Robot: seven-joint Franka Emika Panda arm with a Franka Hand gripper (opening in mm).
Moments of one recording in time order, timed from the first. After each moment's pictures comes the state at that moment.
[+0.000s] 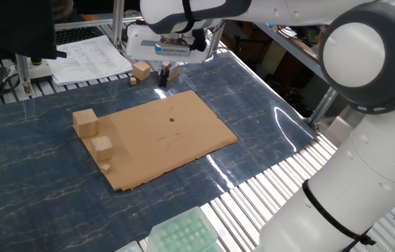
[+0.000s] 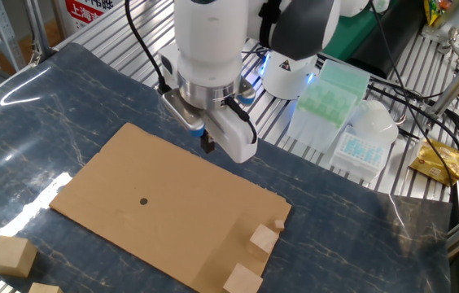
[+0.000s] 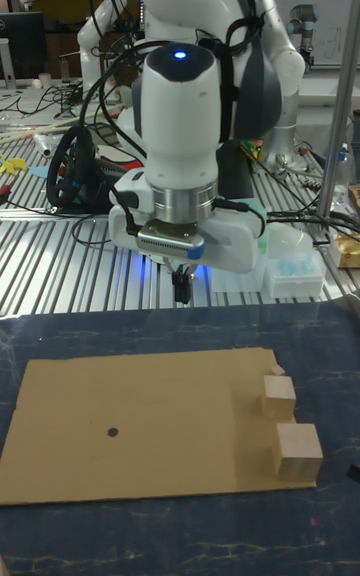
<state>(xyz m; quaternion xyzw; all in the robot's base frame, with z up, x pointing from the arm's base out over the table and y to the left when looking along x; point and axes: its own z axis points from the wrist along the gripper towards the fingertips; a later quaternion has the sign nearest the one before) 0.527 0.018 0.294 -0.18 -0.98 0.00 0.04</state>
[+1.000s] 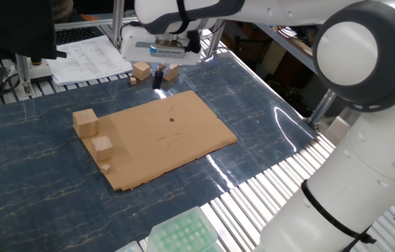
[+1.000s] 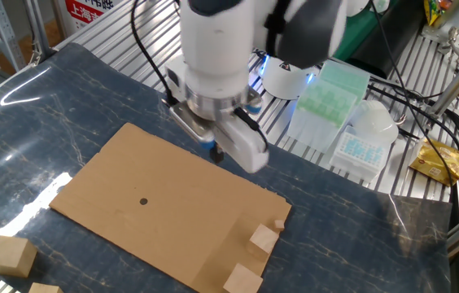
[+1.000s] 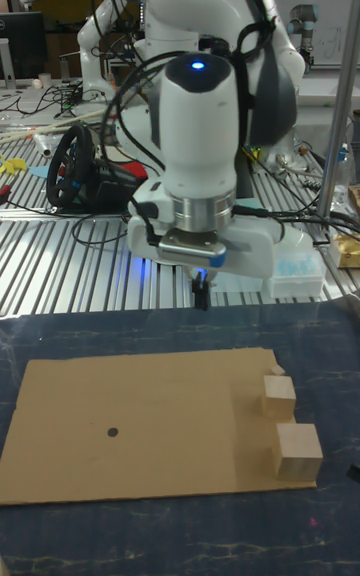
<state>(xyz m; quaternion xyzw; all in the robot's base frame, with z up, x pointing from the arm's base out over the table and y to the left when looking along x) 0.533 0.045 0.285 -0.16 -0.99 -0.01 0.04</state>
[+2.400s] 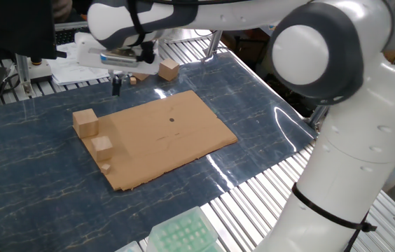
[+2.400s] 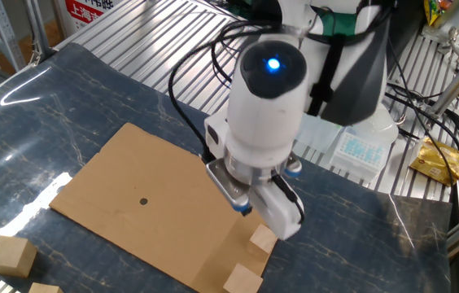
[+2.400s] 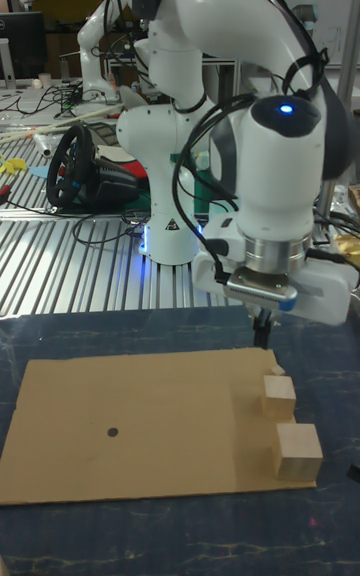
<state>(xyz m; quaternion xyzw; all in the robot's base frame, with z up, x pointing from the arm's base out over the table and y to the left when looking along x) 0.576 0.130 0.251 -0.21 -0.98 -0.01 0.03</state>
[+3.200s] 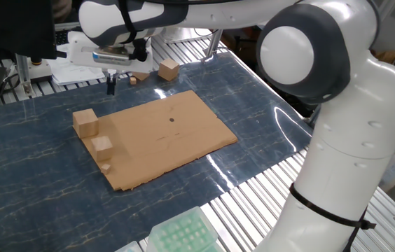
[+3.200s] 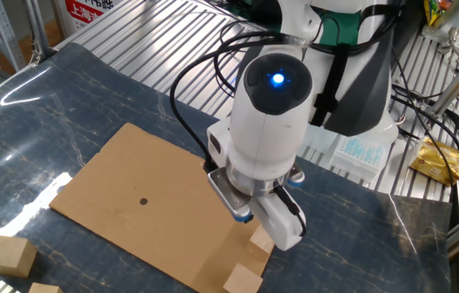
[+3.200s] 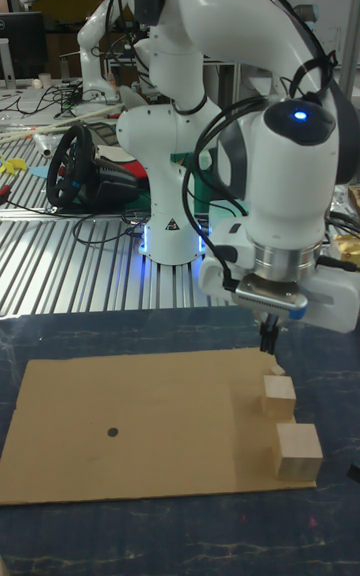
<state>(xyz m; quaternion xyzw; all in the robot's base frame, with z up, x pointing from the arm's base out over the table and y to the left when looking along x) 0.586 0.139 0.249 -0.21 -0.98 -0.01 0.04</state>
